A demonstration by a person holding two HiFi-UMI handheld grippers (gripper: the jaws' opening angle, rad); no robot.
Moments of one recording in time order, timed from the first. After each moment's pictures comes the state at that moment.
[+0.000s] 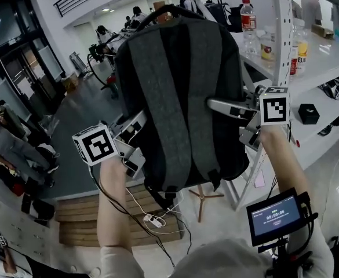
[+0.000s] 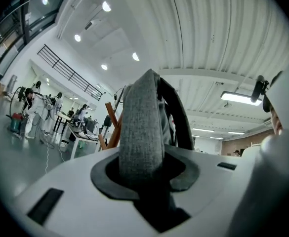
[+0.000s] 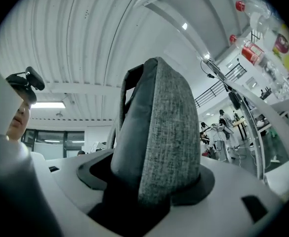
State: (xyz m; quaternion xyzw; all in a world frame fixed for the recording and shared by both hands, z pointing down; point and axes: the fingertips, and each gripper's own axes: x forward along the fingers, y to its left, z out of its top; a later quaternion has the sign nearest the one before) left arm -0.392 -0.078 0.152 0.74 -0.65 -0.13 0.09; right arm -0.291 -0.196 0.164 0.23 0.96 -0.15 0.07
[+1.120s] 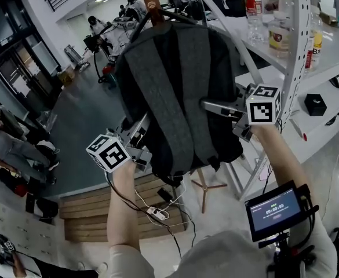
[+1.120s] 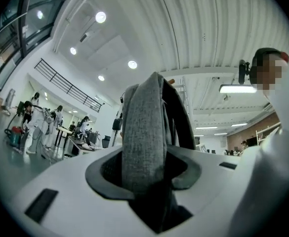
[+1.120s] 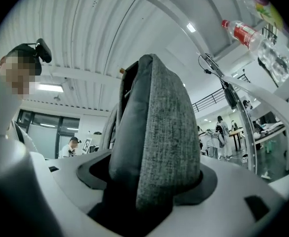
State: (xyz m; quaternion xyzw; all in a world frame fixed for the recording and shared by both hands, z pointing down) left arm -0.460 -0.117 0.221 0.73 -0.67 -0.13 0.02; right arm -0.359 -0.243 0.231 0.21 0.97 -0.09 0.06
